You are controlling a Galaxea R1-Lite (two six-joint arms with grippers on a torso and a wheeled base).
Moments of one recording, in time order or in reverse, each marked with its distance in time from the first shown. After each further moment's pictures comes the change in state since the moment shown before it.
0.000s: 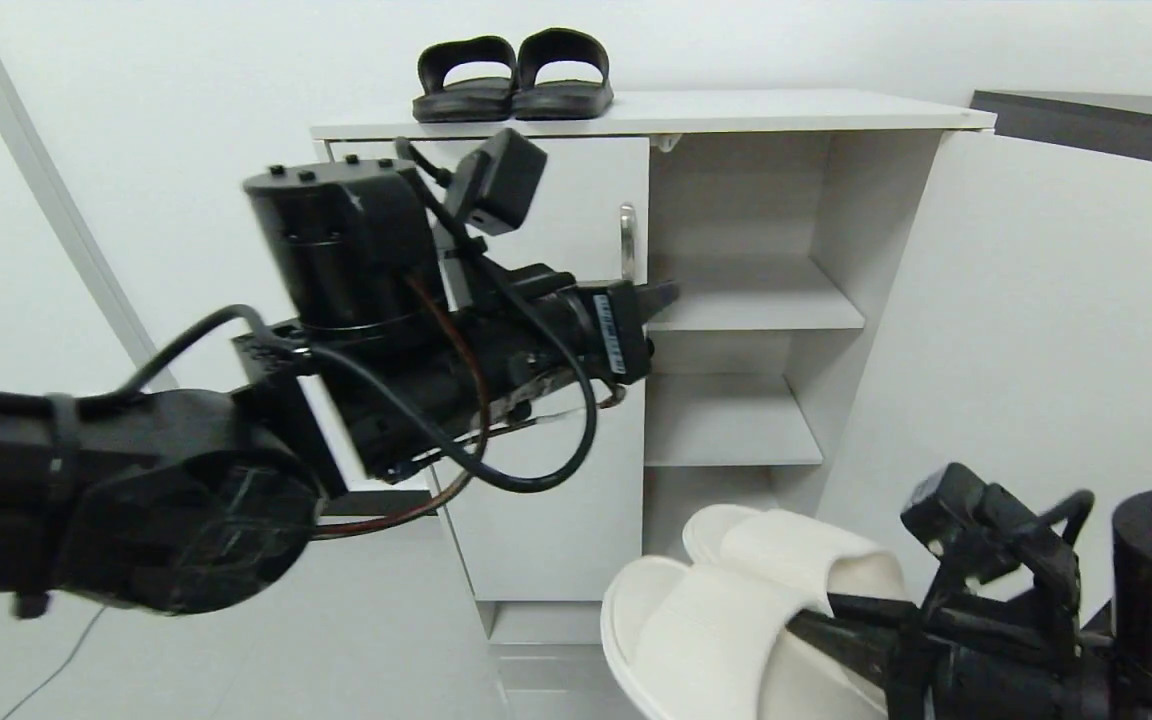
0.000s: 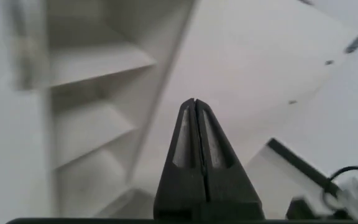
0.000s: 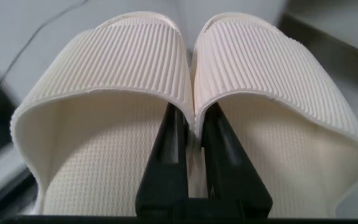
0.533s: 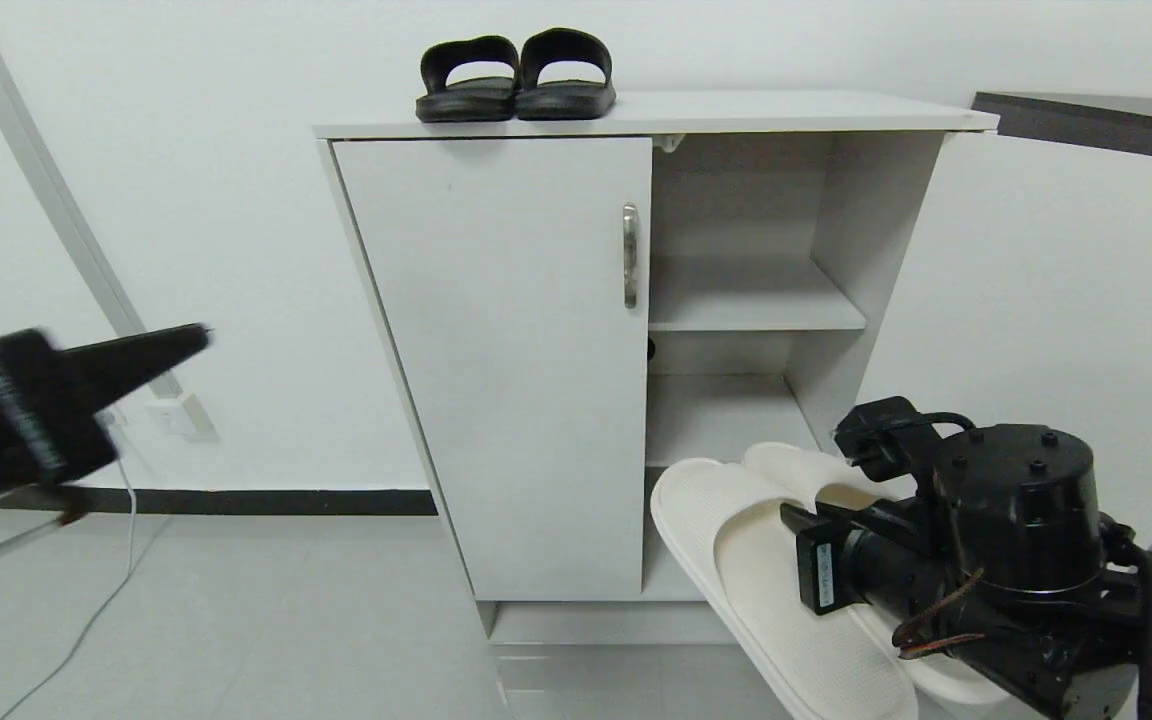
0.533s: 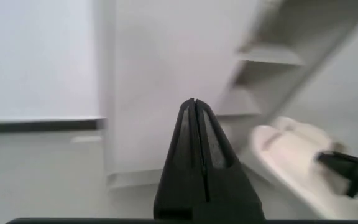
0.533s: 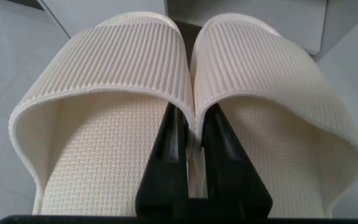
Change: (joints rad) left arm 0.243 -0.724 0.274 0.598 0.401 0.058; right arm -0.057 0.208 -0.168 -0.001 -0.374 0.083
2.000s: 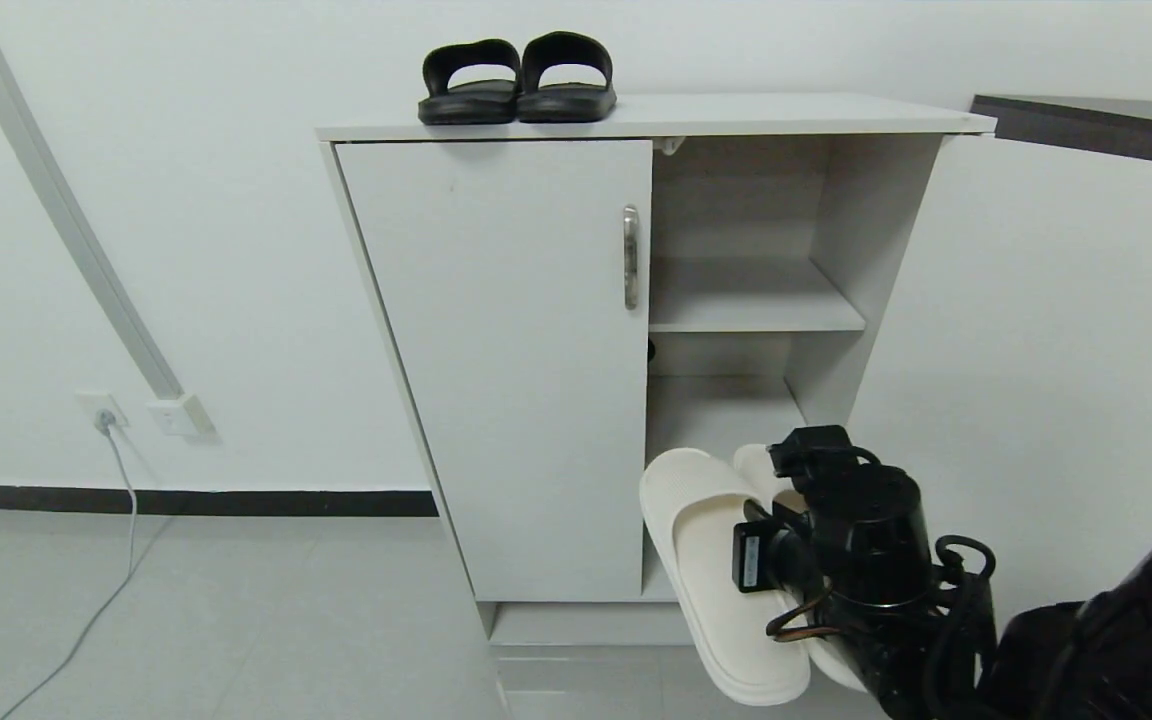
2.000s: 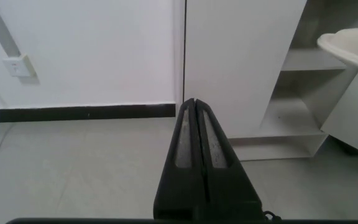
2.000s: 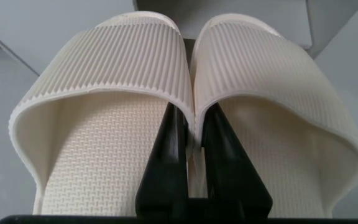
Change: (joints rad) left arm 0.446 -0.964 0.768 0.139 -0.257 0.197; right arm 0.025 0.284 -0.046 -0.275 -0.199 0.093
